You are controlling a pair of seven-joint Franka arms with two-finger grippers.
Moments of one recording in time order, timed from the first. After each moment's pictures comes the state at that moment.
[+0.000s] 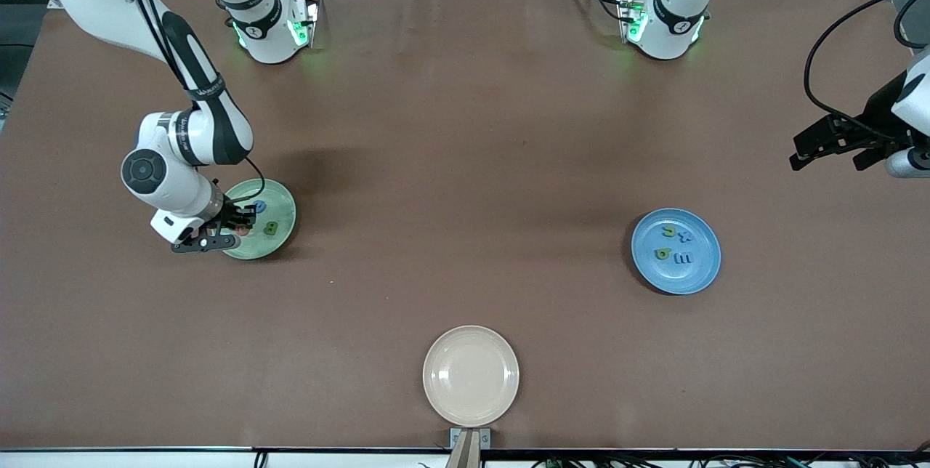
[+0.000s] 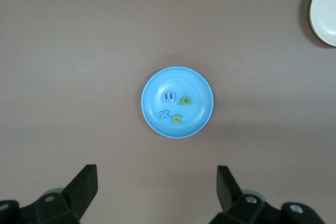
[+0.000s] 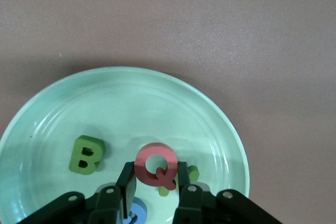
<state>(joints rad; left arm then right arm) -0.04 0.01 0.01 -1.61 -0.05 1.70 -0.03 0.08 0.38 -0.06 -2.21 -0.04 2.53 -0.06</state>
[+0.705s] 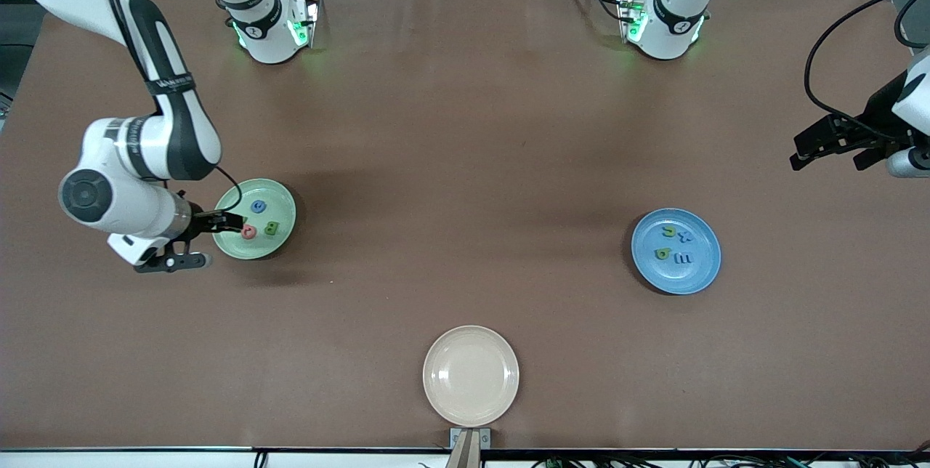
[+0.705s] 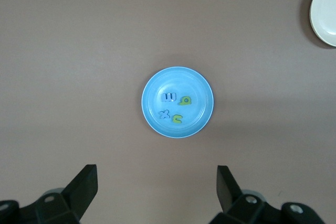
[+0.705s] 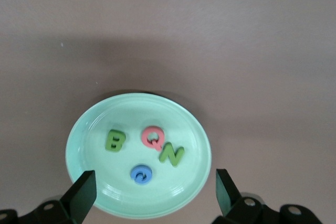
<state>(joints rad) -0.03 0.01 0.01 -1.61 -0.05 1.70 -0.03 0.08 0.35 -0.07 -1.84 -0.02 2.01 -0.06</state>
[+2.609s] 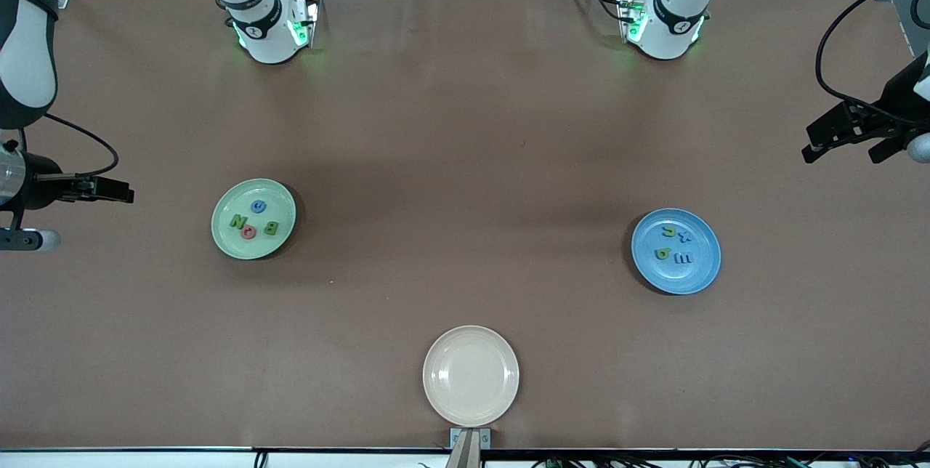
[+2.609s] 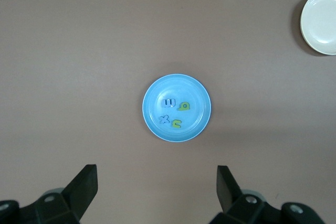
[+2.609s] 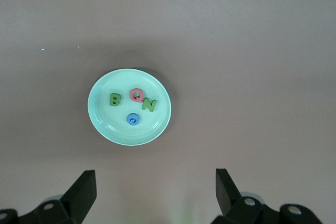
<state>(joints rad) -0.04 0.00 0.01 -1.57 -0.04 1.68 -0.03 -0.01 0.29 -0.07 -1.40 -0.01 1.49 -0.06</state>
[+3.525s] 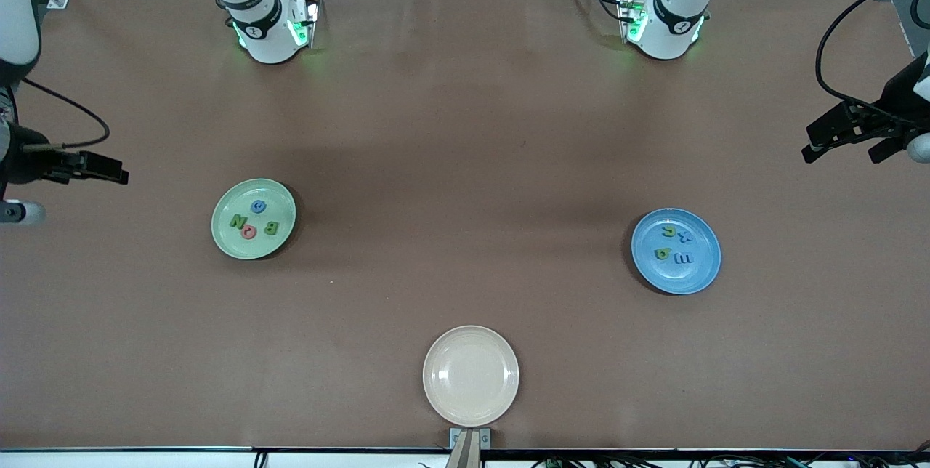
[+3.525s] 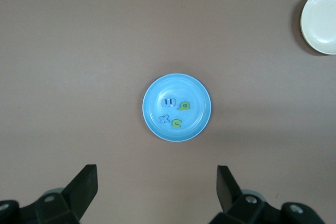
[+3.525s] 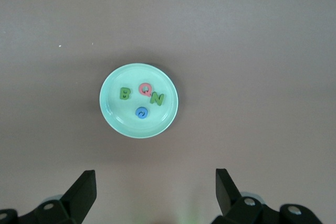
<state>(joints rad) -0.04 0.00 0.01 -1.57 -0.04 1.68 -0.03 -0.01 0.15 -0.07 -1.51 0.01 1.50 -0.06</state>
